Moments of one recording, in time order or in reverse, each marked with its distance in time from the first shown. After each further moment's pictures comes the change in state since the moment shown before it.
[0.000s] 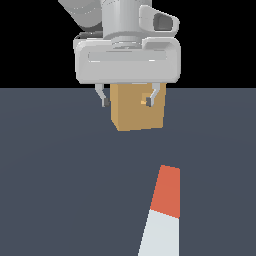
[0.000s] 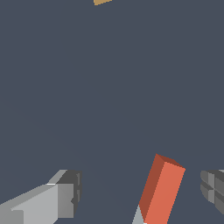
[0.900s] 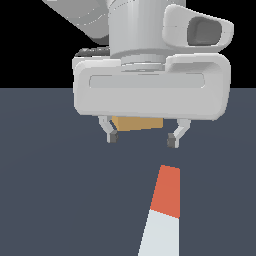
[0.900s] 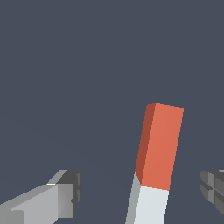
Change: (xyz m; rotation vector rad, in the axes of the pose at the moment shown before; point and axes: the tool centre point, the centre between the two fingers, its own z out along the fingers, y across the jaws) arm -0.092 0.026 0.046 0.003 -0.003 0.154
